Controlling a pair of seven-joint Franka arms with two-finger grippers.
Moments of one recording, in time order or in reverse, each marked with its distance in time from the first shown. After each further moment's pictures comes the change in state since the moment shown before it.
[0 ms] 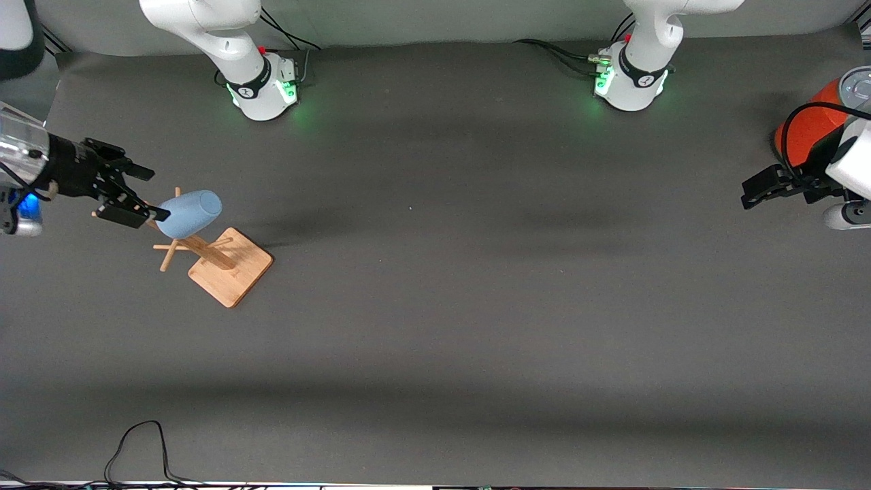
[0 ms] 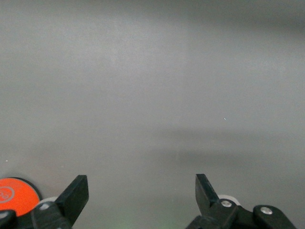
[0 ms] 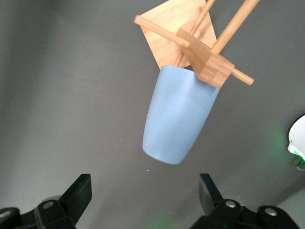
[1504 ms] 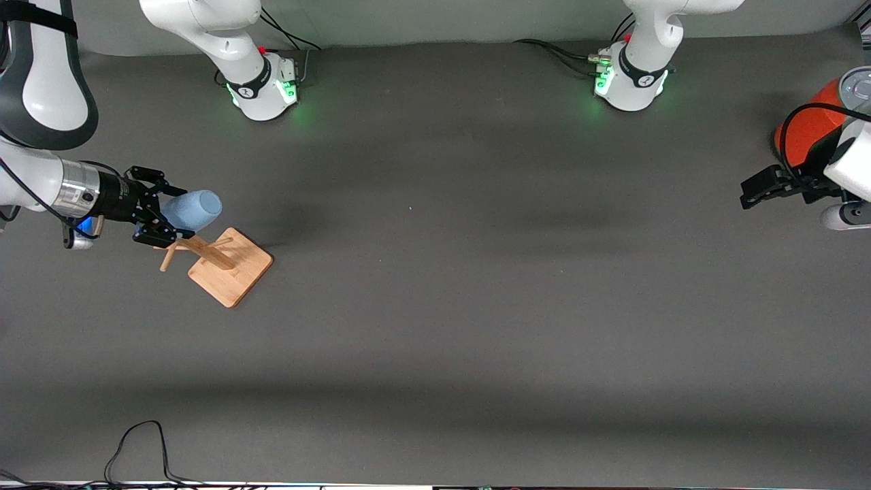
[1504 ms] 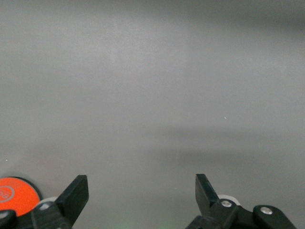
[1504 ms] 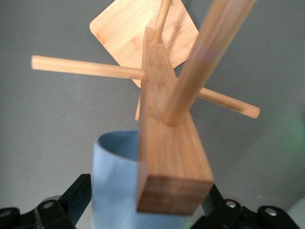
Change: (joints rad) left arm 0.000 0.000 0.000 -0.005 0.000 0.000 0.001; right arm -0.007 0.002 -0.075 -0.286 0.067 0.214 0.007
